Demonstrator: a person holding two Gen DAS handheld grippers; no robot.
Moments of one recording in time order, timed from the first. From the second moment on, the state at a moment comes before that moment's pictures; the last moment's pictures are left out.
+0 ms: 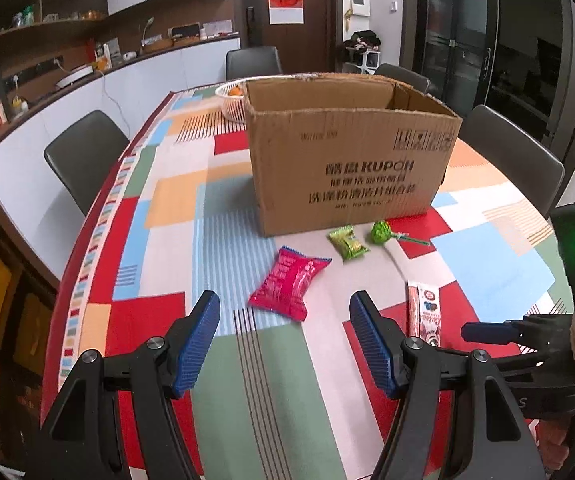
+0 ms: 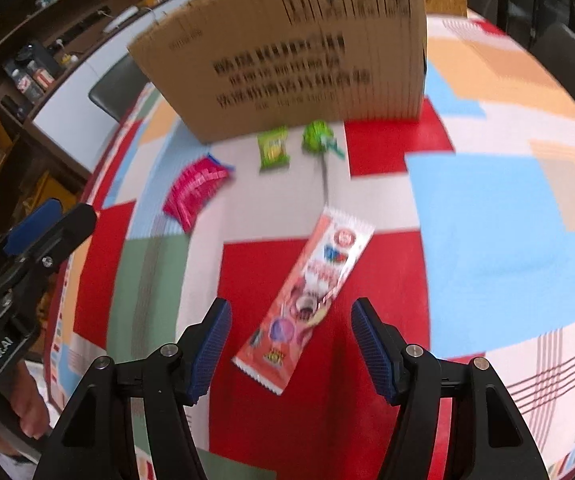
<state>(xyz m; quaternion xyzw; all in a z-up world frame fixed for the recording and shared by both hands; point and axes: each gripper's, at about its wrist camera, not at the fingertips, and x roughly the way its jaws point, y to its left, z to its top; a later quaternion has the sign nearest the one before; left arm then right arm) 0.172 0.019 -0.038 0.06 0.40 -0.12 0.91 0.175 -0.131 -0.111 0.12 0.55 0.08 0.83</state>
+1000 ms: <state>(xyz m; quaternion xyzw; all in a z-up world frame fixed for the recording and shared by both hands) 0.251 0.012 -0.102 0.10 0.47 -0.15 0.87 0.207 -0.099 -0.138 0.03 0.53 0.03 0.84</state>
